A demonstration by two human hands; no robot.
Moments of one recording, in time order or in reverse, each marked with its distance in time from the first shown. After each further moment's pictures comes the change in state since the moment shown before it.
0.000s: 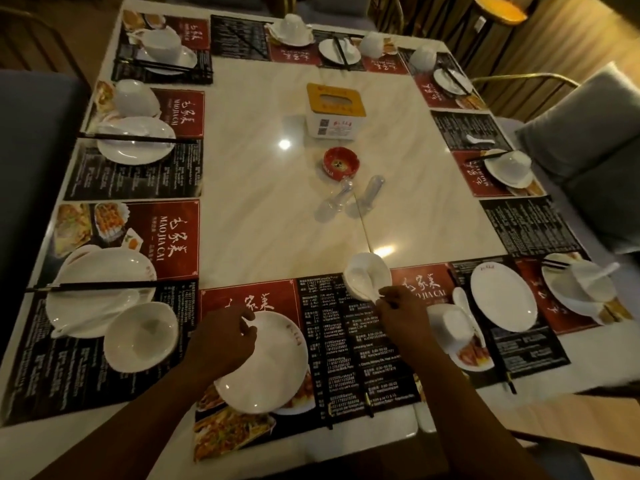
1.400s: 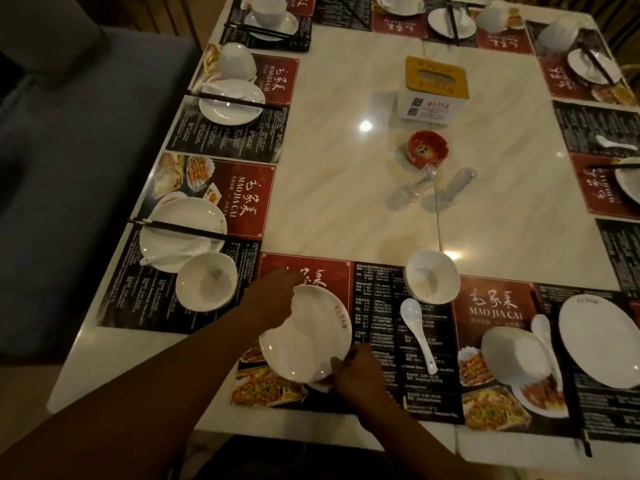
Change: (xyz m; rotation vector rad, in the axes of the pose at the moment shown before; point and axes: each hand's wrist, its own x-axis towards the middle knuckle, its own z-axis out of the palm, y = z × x) left_hand 0.023 -0.029 0.017 0.294 -0.130 0.034; right_hand -0.079 0.054 0.131 -0.082 -0.441 0.140
